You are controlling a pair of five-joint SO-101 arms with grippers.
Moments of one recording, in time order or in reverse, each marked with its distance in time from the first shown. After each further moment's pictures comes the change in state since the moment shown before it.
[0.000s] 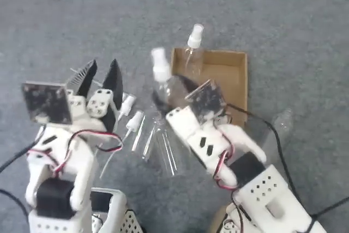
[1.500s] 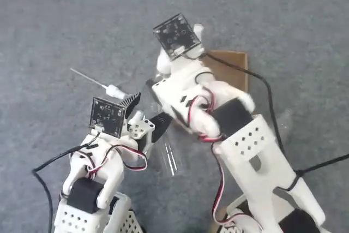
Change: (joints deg) left arm 13.1 -14.5 29.6 -5.5 -3.1; right arm 1.1 30.3 -45.3 38.2 -4.4
